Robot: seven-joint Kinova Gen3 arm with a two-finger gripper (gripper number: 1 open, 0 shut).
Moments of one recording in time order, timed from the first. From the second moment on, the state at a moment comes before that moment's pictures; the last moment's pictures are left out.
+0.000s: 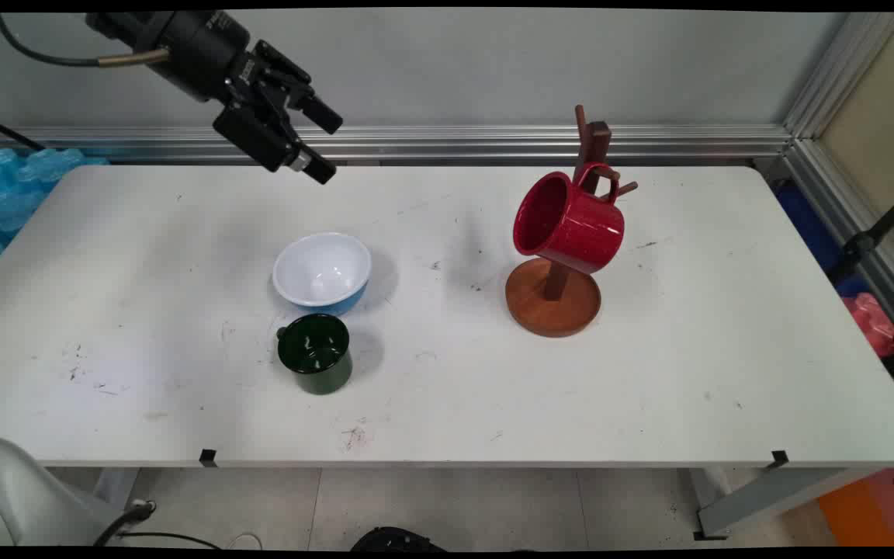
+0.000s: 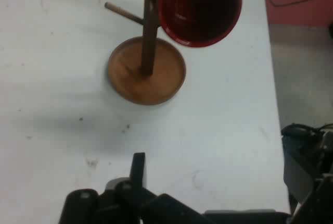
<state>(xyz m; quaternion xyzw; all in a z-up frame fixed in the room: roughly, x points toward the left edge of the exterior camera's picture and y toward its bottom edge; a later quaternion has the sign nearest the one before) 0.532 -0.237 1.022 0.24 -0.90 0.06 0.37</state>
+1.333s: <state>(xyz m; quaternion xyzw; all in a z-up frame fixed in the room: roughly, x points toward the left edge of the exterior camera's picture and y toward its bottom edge) 0.355 -0.259 1.006 0.37 -0.83 -0.01 0.41</state>
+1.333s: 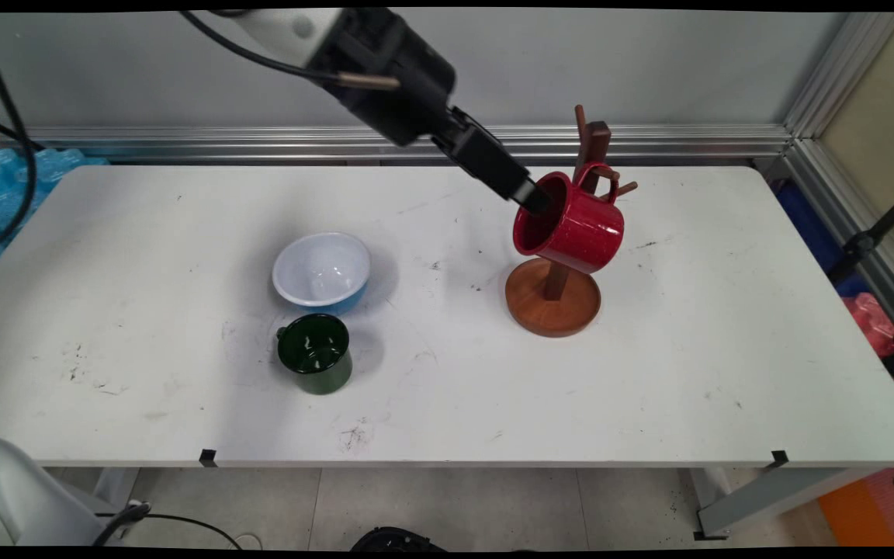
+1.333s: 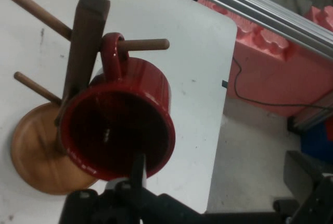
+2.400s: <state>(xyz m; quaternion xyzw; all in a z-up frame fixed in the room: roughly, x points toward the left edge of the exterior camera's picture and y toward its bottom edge) 0.295 -0.292 0.948 0.40 -0.83 -0.02 0.39</state>
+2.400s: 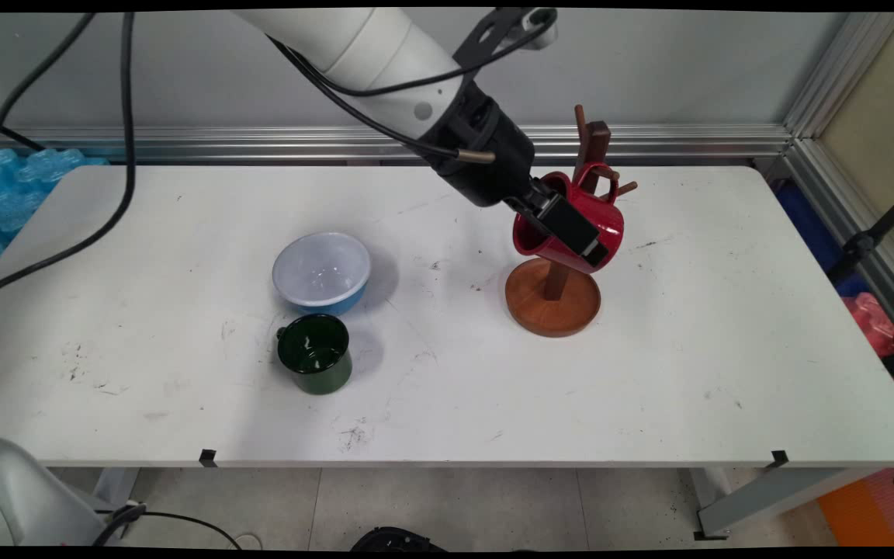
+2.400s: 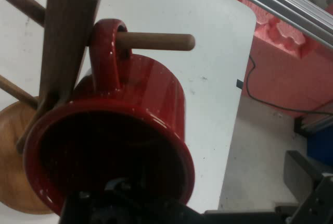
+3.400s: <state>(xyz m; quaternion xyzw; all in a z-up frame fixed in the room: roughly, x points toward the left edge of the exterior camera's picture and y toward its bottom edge) 0.283 -0.306 0.928 0.39 -0.83 -0.01 0.39</state>
